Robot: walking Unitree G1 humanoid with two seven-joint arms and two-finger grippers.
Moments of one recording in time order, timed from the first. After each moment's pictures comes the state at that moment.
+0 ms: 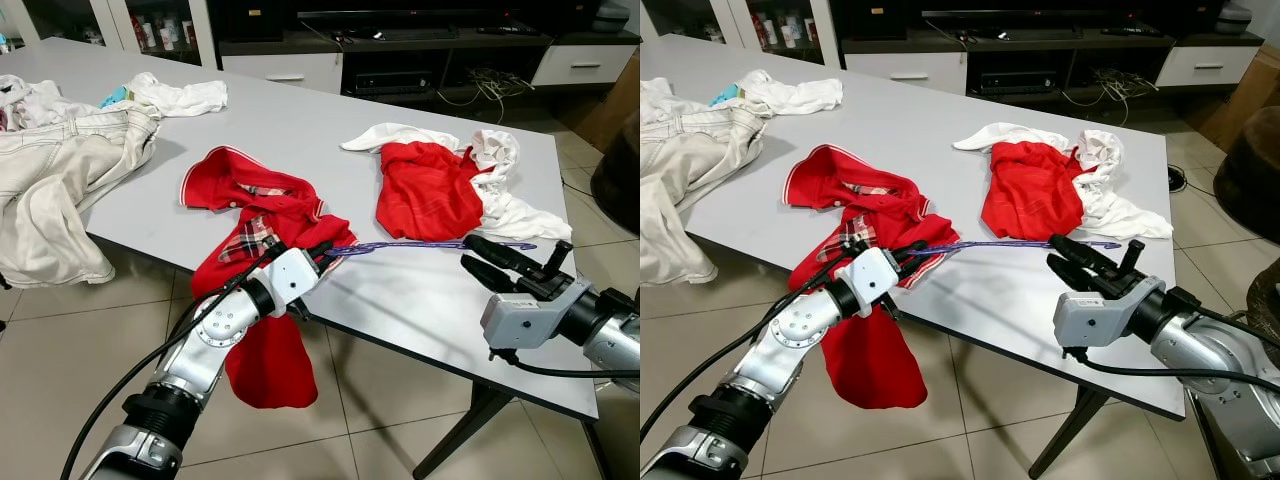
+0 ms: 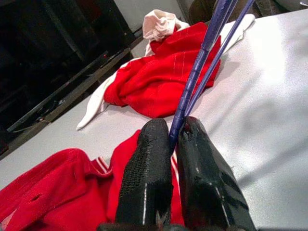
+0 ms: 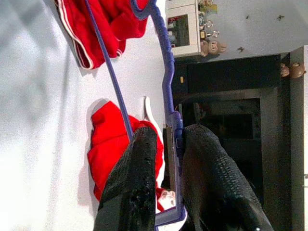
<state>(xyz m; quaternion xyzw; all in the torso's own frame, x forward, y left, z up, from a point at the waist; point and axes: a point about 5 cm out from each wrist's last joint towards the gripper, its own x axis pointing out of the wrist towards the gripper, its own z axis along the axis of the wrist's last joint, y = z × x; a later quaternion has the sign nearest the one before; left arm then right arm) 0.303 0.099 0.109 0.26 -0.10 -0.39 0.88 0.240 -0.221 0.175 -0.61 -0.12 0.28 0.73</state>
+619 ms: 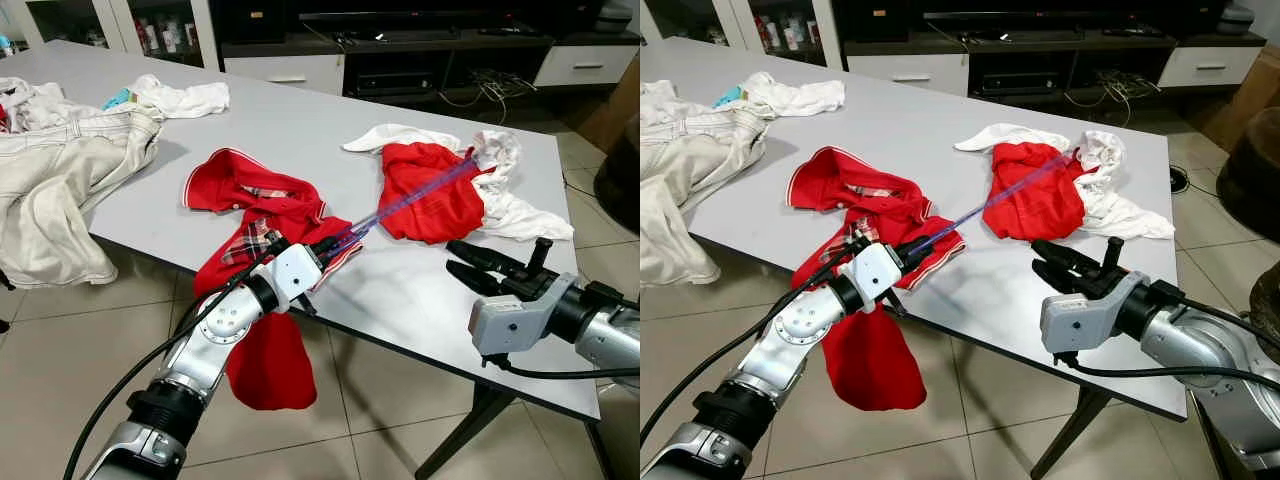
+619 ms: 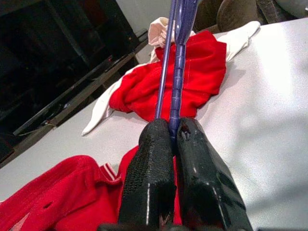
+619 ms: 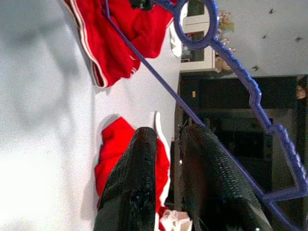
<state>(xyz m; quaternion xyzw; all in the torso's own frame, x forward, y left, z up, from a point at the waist) 0.306 0.097 0.114 0.26 -0.11 -0.38 0.88 0.239 -0.205 0.181 -0.63 -0.12 0.32 0.70</state>
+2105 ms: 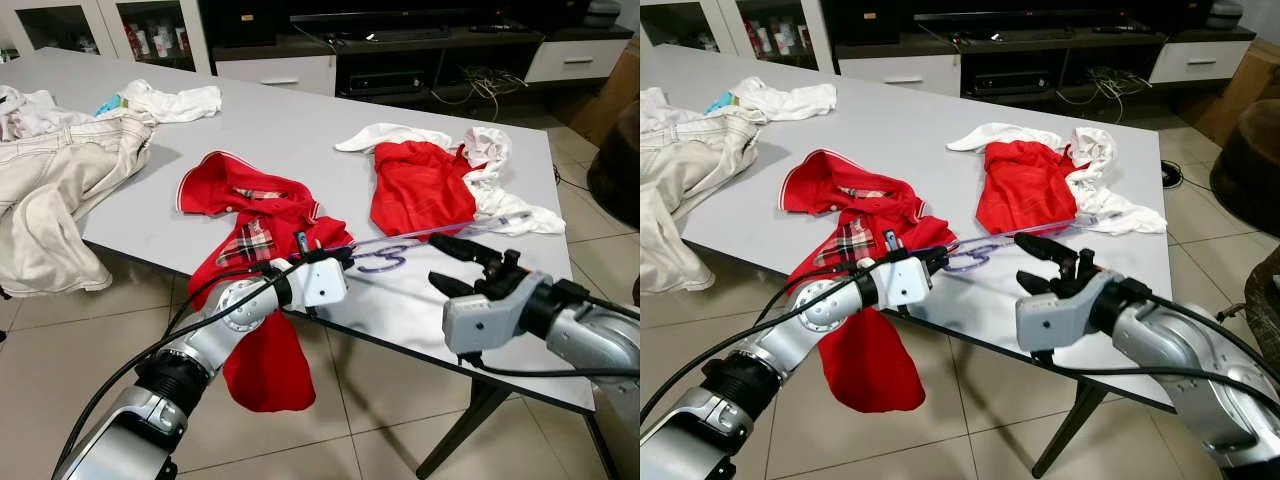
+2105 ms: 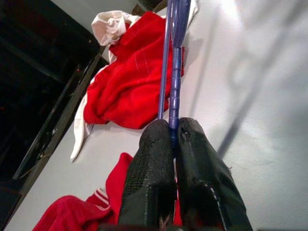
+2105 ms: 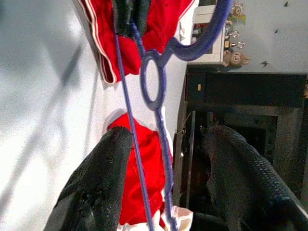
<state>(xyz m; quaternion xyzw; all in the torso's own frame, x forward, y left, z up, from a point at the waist) 0.316 0.080 0.112 0.41 -0.10 -0.44 0.80 0.245 -0.182 0.179 -0.66 -0.10 0.32 0.67</state>
